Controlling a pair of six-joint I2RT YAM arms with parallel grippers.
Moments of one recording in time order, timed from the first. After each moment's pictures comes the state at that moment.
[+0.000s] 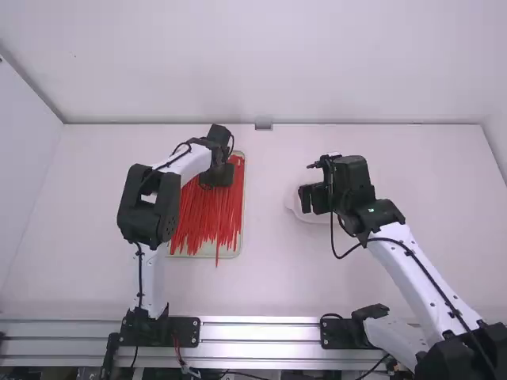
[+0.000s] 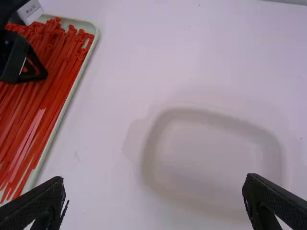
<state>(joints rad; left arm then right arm) -0.23 2.17 1.57 -0.71 0.01 -0.21 0.31 1.20 0.90 -0.51 -0.07 0.05</state>
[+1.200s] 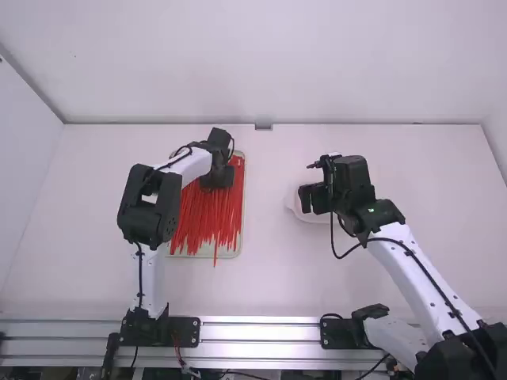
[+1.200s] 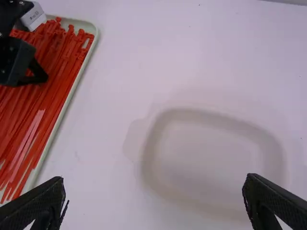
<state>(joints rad) -0.23 2.17 1.53 -0.64 0.01 -0.22 0.31 1.20 0.90 -0.51 -0.07 0.05</state>
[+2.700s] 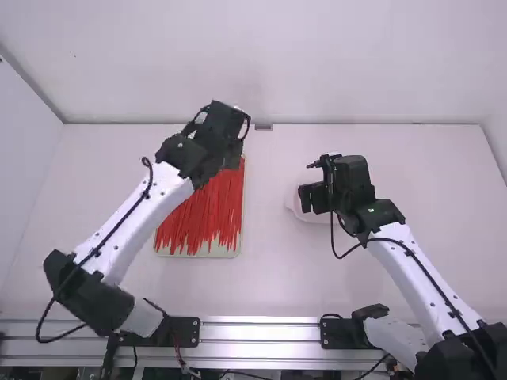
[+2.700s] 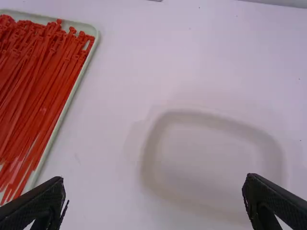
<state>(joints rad) -0.49 1.52 1.60 -0.90 -0.40 -0.22 0.31 1.20 0.90 -0.50 -0.07 0.04</state>
